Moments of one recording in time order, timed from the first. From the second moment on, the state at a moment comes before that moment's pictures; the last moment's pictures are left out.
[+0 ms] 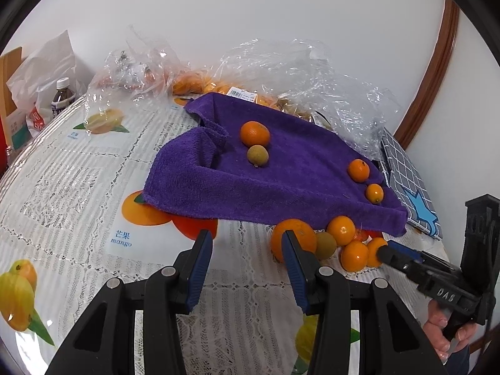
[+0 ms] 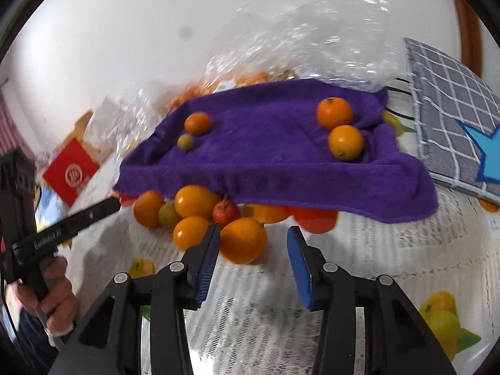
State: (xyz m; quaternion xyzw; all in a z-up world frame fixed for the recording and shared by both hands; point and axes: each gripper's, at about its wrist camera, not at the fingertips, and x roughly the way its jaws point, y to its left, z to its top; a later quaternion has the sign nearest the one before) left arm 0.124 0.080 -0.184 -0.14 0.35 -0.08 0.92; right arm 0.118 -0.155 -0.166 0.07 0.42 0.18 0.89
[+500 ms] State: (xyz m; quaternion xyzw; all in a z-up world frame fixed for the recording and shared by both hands) left arm 0.124 0.071 -0.183 -0.12 0.36 -0.11 0.92; right arm 0.115 -0.160 -0.164 0.07 0.41 0.18 0.89
